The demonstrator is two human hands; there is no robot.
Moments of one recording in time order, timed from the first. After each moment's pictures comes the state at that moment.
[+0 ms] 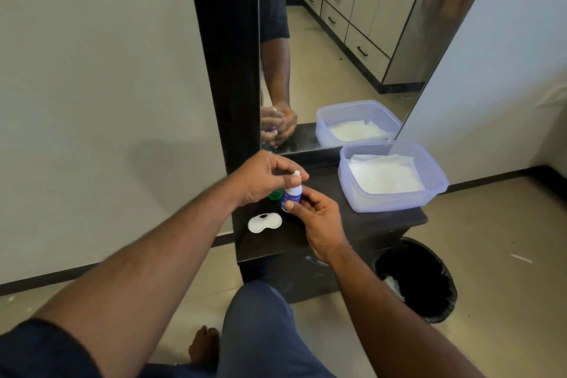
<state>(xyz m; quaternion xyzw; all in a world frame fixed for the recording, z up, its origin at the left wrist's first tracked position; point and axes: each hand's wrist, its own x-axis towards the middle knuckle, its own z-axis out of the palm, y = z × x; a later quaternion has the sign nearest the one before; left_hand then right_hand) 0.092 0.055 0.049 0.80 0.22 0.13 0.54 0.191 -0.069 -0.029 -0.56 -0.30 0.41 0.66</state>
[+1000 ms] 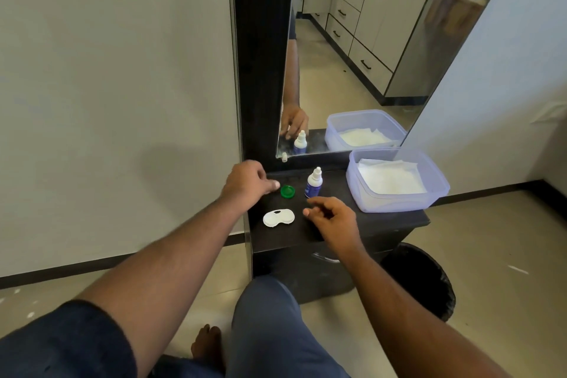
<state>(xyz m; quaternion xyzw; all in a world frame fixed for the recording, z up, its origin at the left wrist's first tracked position) 0.060 0.073 0.007 0.79 0.50 0.16 0.31 0.190 -0.086 -0.030 -0.74 -0.39 0.22 0.50</state>
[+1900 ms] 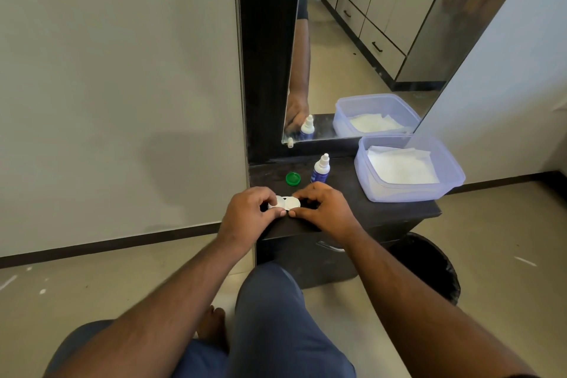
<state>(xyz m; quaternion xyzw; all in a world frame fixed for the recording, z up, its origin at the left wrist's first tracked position) 0.018 0.005 -0.022 0.82 0.38 0.28 0.31 0.191 -0.068 -0.020 -0.72 -0.57 0.23 0.32</state>
